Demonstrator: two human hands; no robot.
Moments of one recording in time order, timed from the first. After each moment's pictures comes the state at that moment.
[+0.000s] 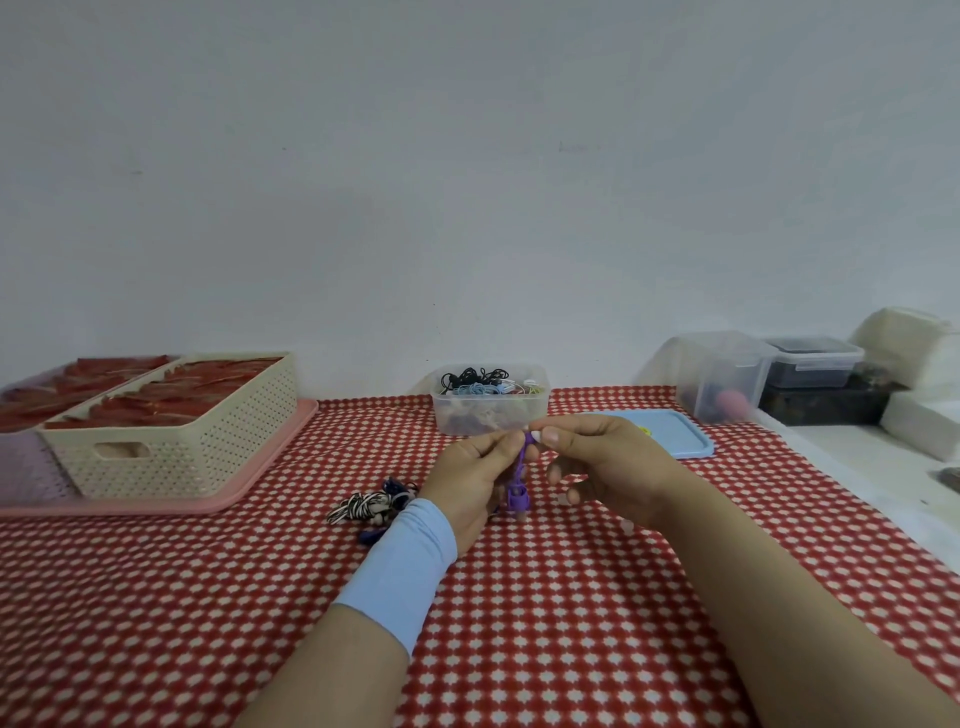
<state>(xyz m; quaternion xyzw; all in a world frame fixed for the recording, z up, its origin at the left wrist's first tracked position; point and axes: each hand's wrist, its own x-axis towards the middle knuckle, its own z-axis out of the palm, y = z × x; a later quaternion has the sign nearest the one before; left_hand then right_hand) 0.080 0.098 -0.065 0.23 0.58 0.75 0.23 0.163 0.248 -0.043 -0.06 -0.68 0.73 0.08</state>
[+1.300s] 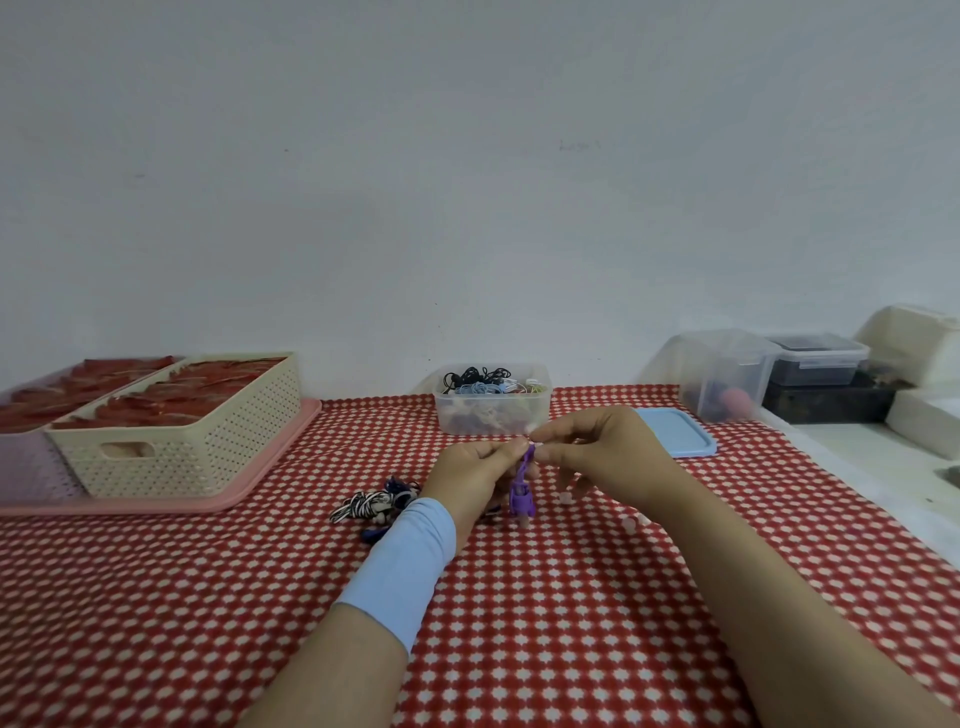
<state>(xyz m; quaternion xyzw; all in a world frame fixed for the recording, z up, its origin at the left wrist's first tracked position) 0.076 0.095 -0.067 0.22 0.70 0.66 0.19 0.166 0.245 -0.039 -0.03 -0.82 0.53 0.20</state>
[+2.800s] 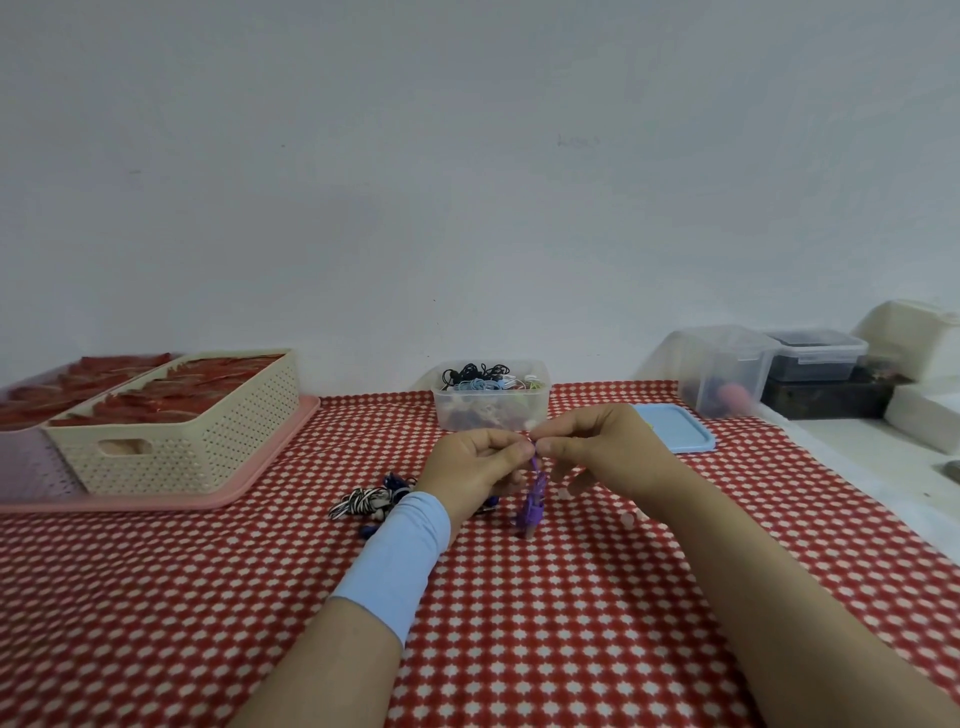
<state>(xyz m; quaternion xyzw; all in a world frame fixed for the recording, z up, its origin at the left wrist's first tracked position) 0.073 0.092 -0.065 0.26 0.68 0.66 0.18 0.169 0.245 -0.037 -0.05 -0.79 0.58 0.17</state>
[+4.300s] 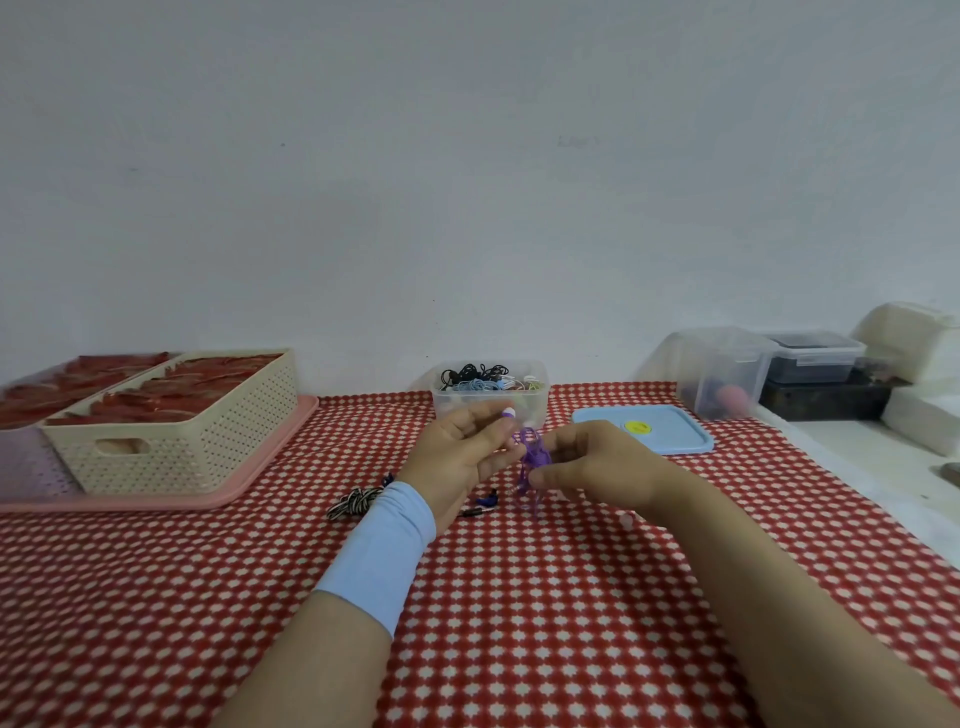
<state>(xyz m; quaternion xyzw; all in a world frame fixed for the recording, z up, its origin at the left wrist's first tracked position) 0.071 0.087 -0.052 0.27 0.53 0.78 0.21 0.162 0.251 -0.044 -0.04 -0.86 0.51 0.07</state>
